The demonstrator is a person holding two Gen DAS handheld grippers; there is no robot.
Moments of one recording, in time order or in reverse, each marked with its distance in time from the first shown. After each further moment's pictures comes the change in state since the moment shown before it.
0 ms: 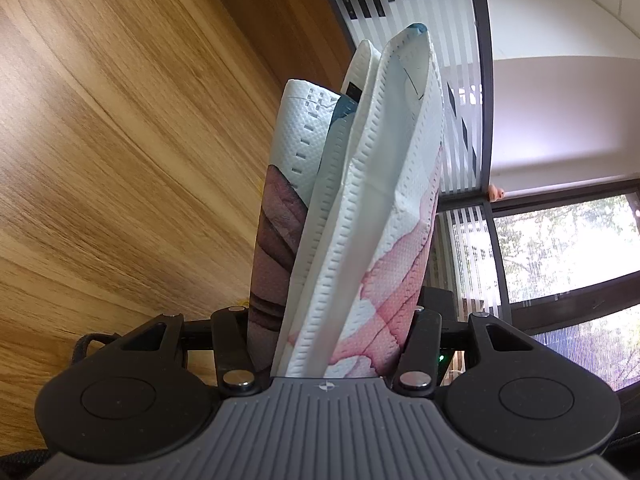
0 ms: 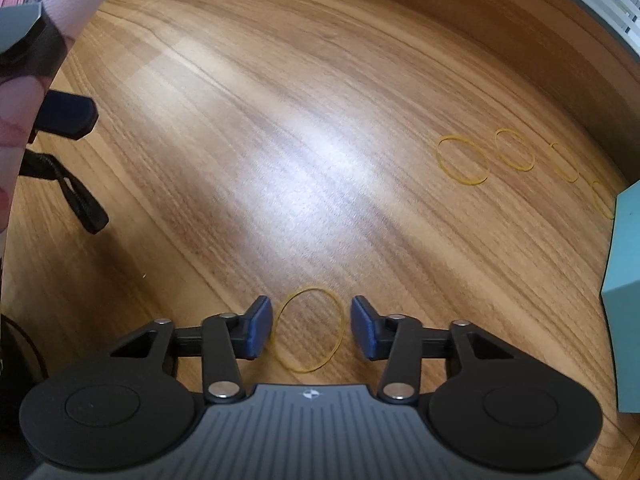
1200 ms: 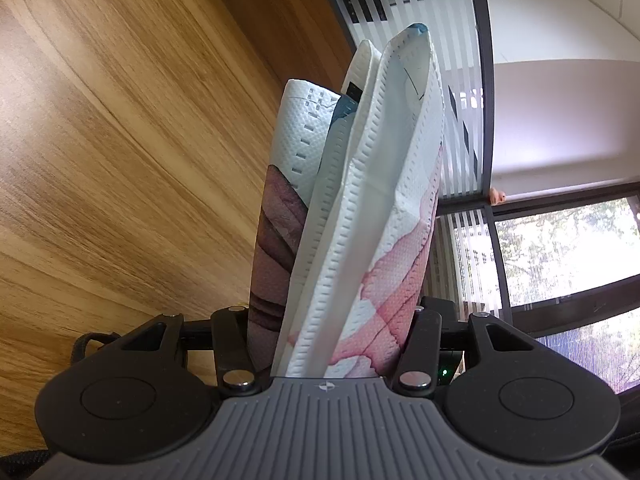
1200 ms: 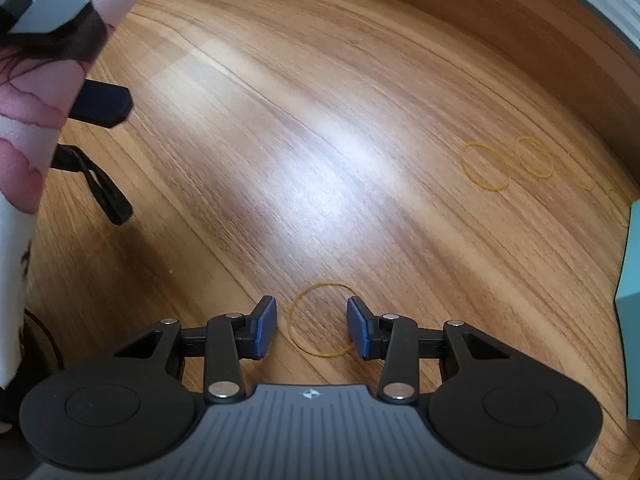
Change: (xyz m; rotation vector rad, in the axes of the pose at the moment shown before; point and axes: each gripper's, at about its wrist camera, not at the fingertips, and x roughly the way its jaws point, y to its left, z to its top) left arm 0.035 0.016 -0.014 -0.001 -0.007 0.003; right arm 0.001 0.010 -0.004 -0.023 0.000 0.045
